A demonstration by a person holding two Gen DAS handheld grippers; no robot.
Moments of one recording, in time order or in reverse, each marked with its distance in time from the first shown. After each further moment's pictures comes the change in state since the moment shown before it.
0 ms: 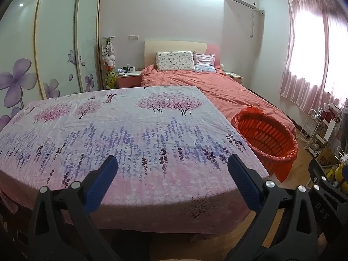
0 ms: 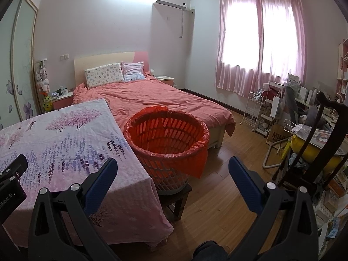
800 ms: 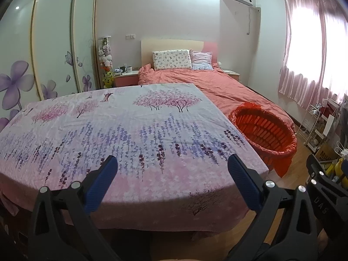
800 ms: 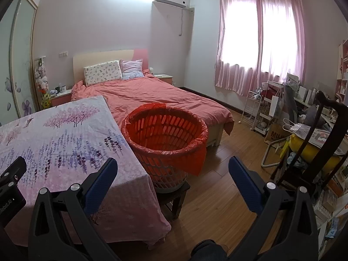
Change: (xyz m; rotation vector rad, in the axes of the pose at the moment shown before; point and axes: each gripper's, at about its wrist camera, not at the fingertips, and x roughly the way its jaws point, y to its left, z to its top) left arm 0.003 -0.001 -0.006 0.023 0.006 -0.014; right arm 0.003 -0.001 -0.006 -0.004 0.006 -0.011
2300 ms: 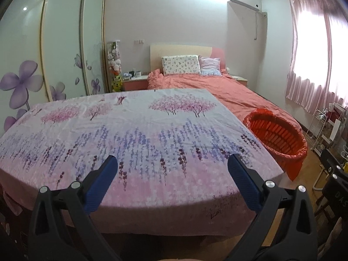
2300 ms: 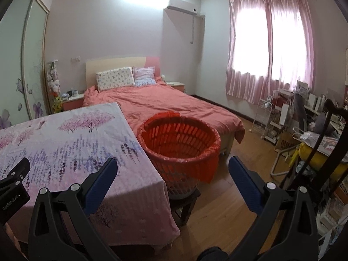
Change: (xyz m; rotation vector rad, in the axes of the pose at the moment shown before) left arm 0.000 0.034 -0.003 -0.018 -0.029 0.048; right arm -0.009 0.020 0.007 -0.011 -0.025 0.070
